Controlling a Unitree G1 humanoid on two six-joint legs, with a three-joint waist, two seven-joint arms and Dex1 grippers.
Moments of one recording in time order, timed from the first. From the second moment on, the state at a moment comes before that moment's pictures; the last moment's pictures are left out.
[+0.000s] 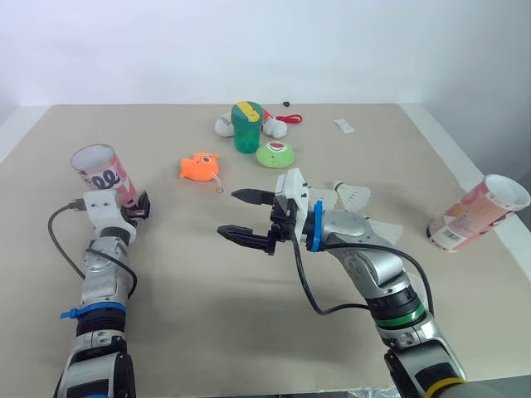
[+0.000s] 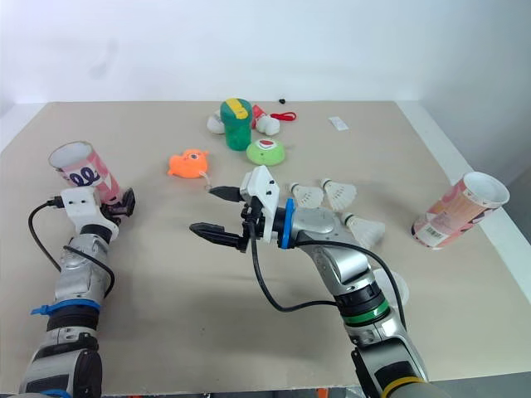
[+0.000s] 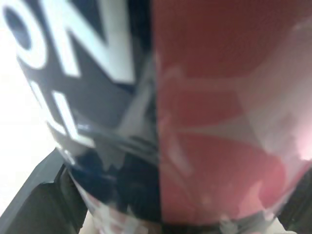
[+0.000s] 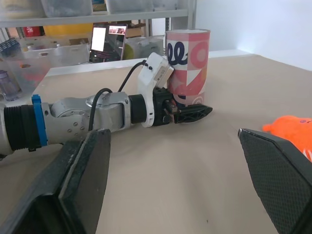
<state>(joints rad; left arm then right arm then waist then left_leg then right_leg) -0.47 0.32 0.35 0.55 -0.18 -0.10 -0.16 -0.58 -0.30 0.26 -0.12 0.45 0.42 0.87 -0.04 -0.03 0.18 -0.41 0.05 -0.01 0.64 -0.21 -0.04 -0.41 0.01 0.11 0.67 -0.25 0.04</state>
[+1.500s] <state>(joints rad) -0.53 1.09 -0.23 0.05 -0.09 0.24 -1.43 -0.25 -0.13 0.04 -0.23 0.13 0.45 0.20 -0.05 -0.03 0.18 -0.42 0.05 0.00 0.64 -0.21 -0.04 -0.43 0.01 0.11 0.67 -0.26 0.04</state>
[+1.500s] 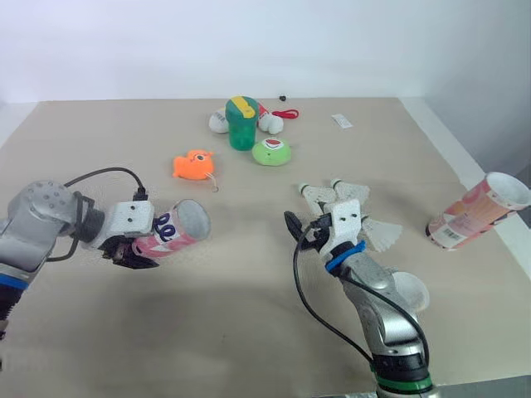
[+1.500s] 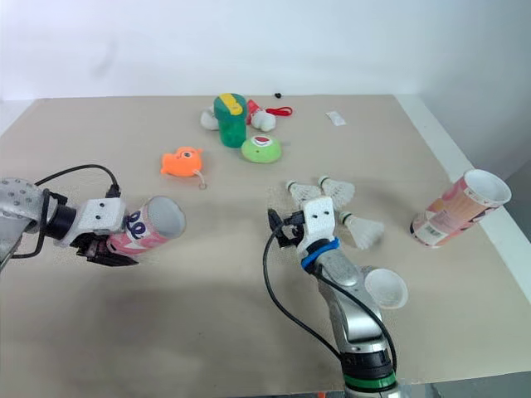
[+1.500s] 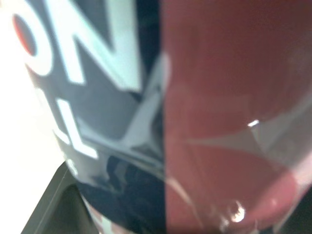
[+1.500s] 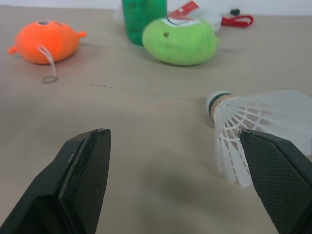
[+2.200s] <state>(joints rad) -0.51 1.05 -0.20 0.02 -0.05 0.25 -1.42 -0.42 -0.07 0.00 -0.02 0.20 0.49 0.22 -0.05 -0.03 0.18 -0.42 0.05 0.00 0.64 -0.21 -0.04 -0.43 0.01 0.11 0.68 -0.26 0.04</state>
